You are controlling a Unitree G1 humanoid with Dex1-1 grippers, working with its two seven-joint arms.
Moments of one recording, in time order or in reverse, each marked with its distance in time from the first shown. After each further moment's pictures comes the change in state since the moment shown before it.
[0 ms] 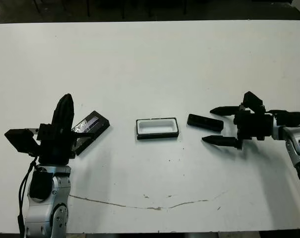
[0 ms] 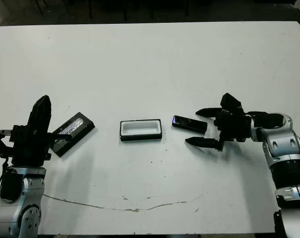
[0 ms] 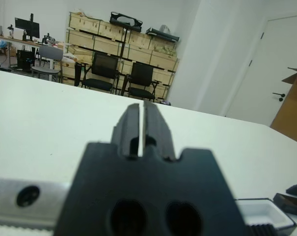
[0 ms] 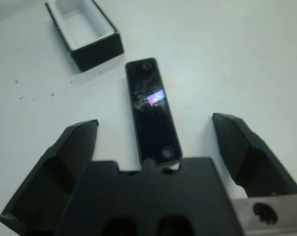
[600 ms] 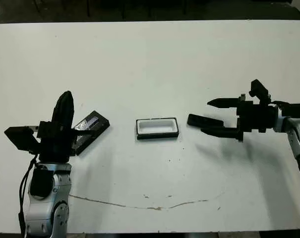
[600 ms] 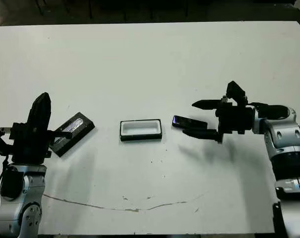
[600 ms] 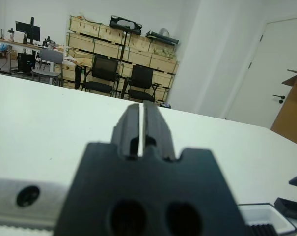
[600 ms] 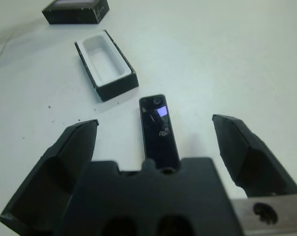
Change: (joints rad) left arm -0.016 0.000 0.000 0.000 -0.001 -0.001 0.006; right arm -0.067 -0.013 -0.015 0.021 0.063 0.010 0.123
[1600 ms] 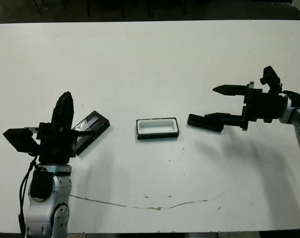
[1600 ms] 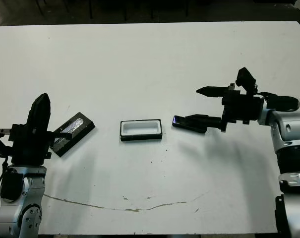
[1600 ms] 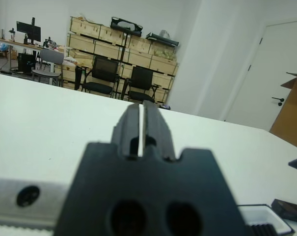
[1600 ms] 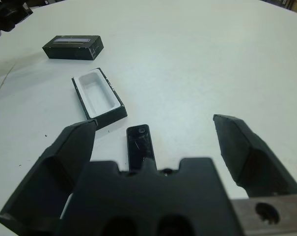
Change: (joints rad) left arm 0.005 0.000 -0.011 -0.009 -0.005 -0.007 0.012; right arm -0.065 0.016 -0.050 0.085 0.089 -0.038 -0.006
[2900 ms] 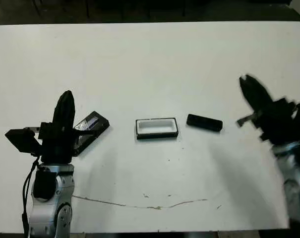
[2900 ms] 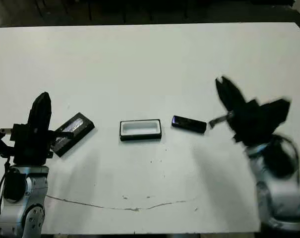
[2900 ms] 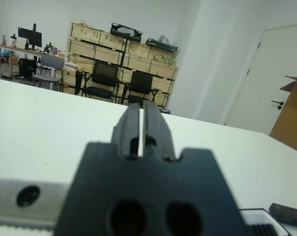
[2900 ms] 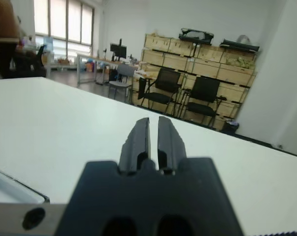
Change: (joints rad) left arm 0.004 -0.015 -0.021 -0.005 0.024 -0.025 0.019; right arm 0.443 0.154 -0.275 -0.832 0.049 0.014 -0.851
